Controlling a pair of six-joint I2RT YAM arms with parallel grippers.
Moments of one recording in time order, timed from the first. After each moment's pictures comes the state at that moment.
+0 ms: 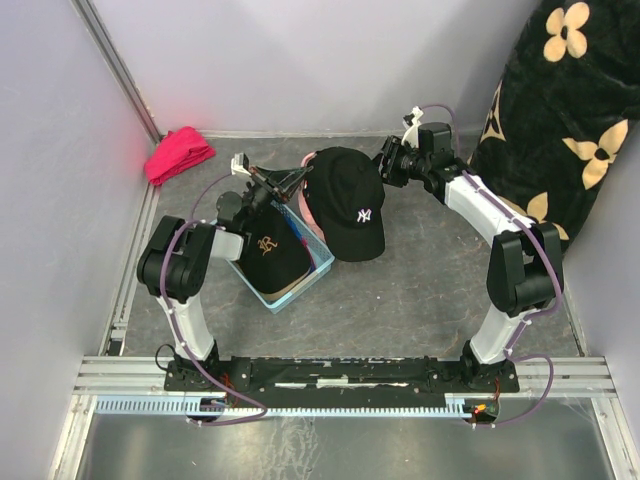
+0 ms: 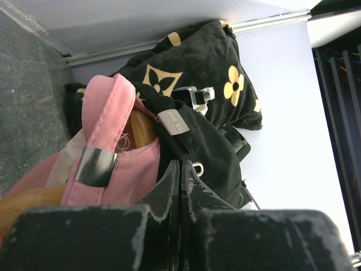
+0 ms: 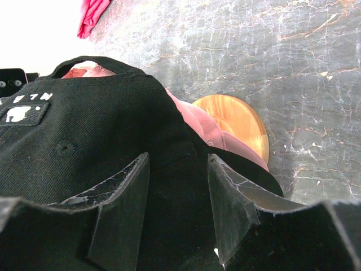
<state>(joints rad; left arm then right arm) -0.26 1.89 0.78 1.44 0.46 -1.61 0.27 1.76 1.38 -0.14 -0.48 0.60</state>
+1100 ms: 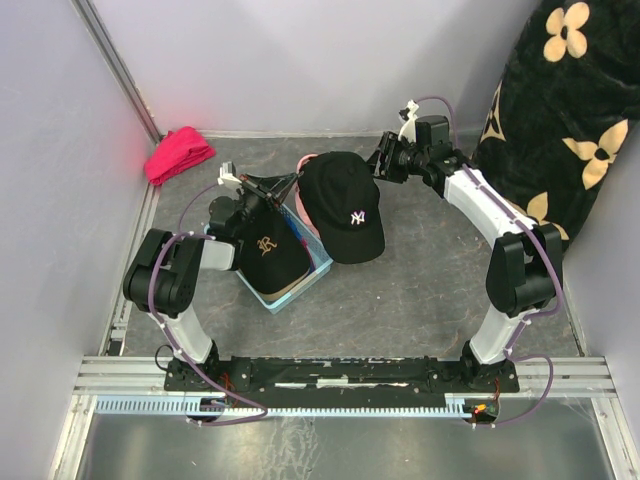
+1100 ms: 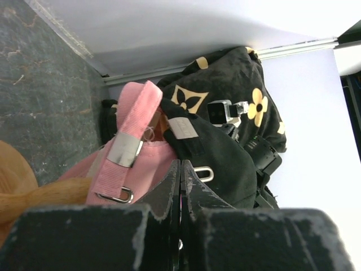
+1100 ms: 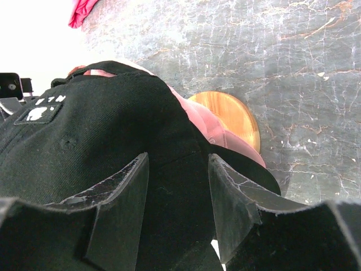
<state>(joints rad) -0.23 1.75 0.67 1.30 0.37 -1.52 0.29 1.76 1.46 -0.26 -0.45 0.54</state>
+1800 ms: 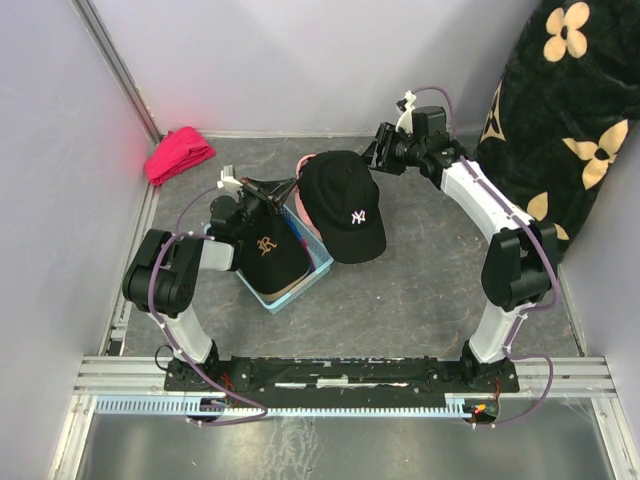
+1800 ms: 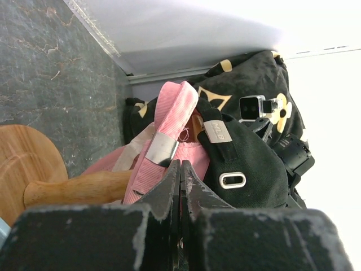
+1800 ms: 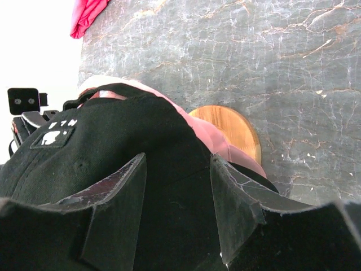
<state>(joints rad) -0.22 1.75 0.66 1.21 0.36 -1.47 0.29 1.81 1.57 -0.31 -0.42 0.54</state>
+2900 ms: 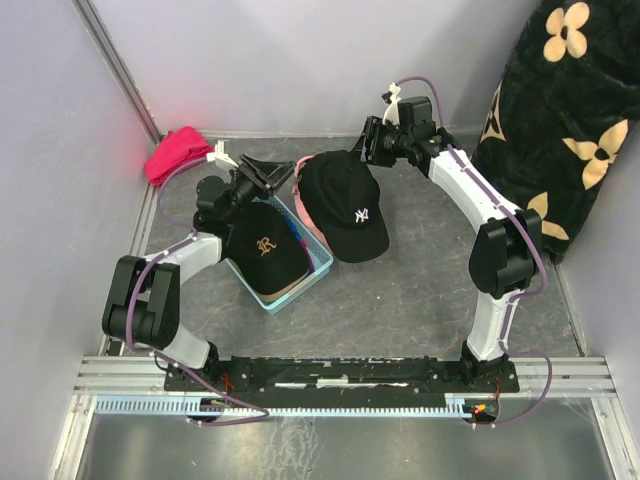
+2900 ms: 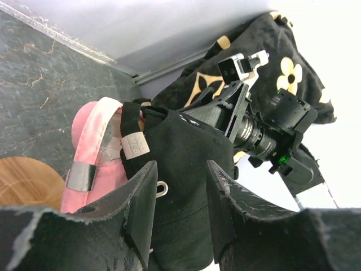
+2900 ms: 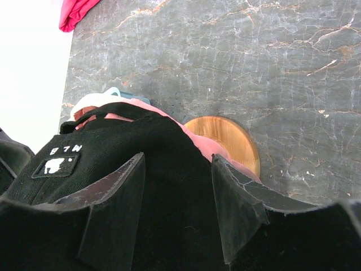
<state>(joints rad) -0.21 1.52 0.76 0.90 0.45 -1.22 0.33 1.93 1.77 -0.42 -0.39 0.48</state>
